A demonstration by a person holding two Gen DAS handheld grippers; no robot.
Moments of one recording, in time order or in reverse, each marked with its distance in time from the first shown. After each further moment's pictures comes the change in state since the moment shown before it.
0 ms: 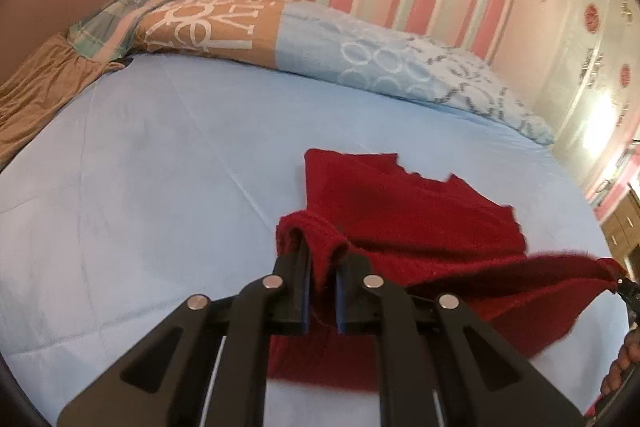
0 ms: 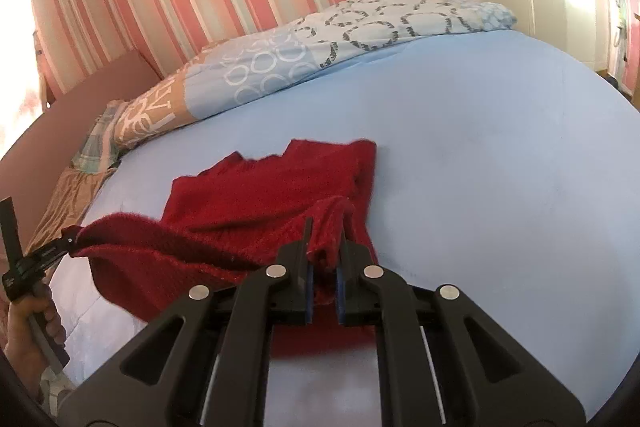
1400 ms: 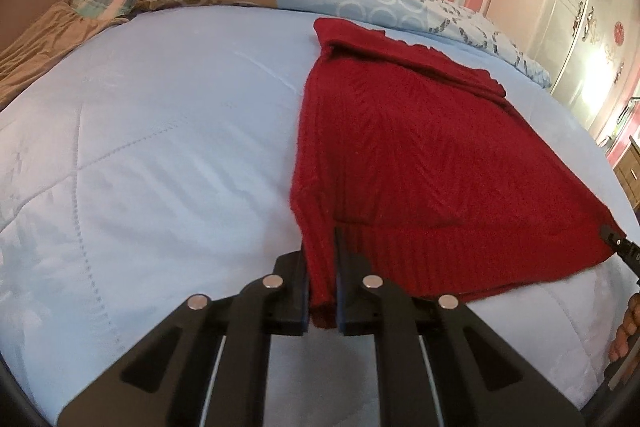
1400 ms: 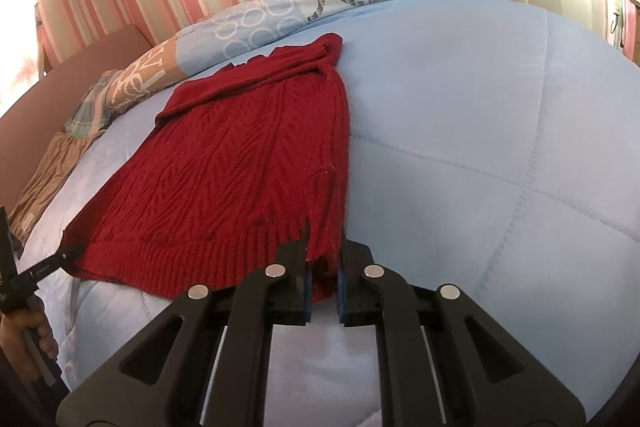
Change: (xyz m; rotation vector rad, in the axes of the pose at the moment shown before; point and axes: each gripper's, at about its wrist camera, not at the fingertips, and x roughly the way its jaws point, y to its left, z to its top) left arm -0.012 0.016 -0.170 0.060 0.073 -0.007; right arm -0.013 -0.031 -0.149 -0.028 0.037 -0.016
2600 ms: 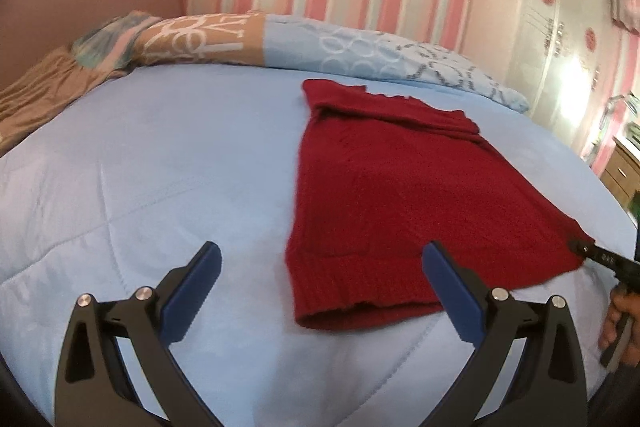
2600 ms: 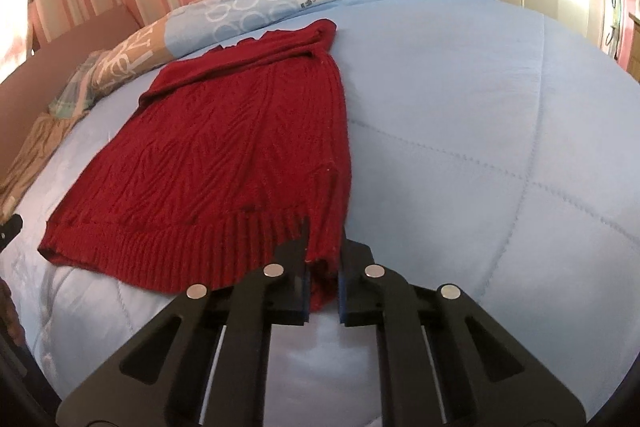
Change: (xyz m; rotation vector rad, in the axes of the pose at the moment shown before) left arm -0.052 0.004 -0.002 0.074 -0.198 -0.042; right arm 0.020 0.004 -0.005 -0.024 0.037 -0.063
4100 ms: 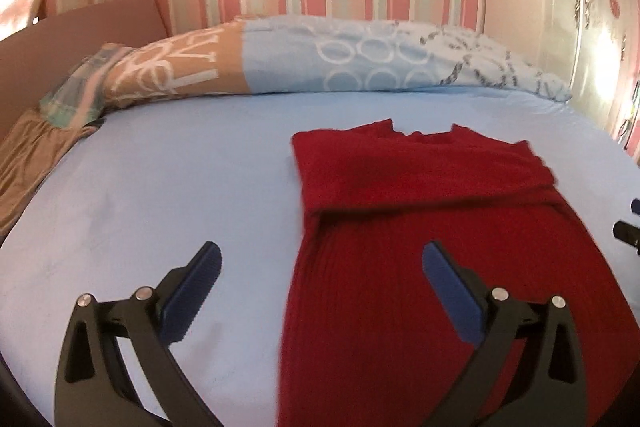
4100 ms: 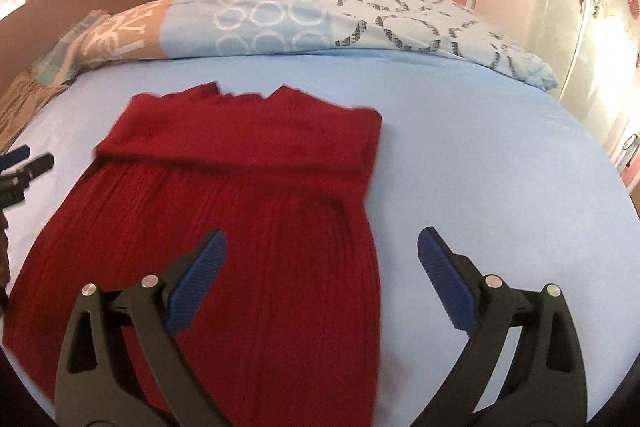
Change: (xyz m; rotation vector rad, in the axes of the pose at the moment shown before) left arm 0.172 -0.015 0.154 0.107 0.040 0.112; right arm 0.096 0.060 0.163 -0.272 -0.013 -0.089
